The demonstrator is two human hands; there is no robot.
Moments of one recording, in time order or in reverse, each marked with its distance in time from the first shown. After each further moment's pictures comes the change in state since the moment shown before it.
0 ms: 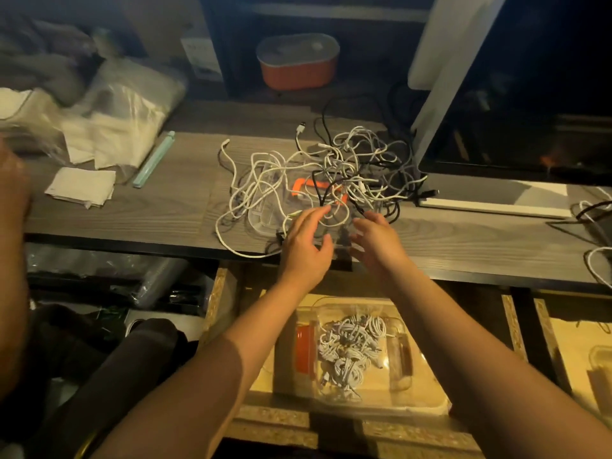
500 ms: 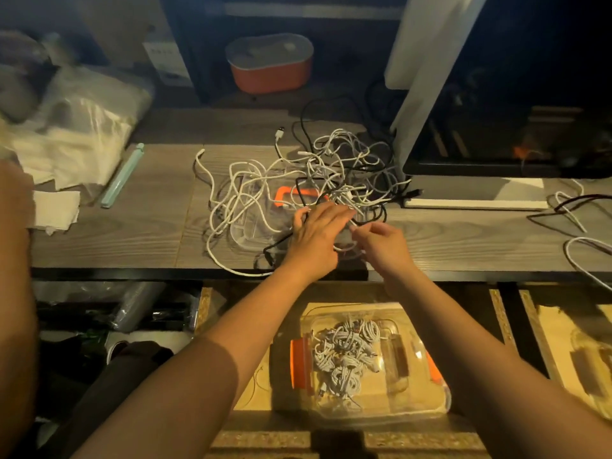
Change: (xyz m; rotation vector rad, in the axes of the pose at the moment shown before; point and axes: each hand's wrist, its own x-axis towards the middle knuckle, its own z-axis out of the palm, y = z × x) left_hand 0.046 -0.009 0.029 0.435 -0.332 0.388; right_hand 0.008 -0.004 -0.022 -0.350 0.170 -0.183
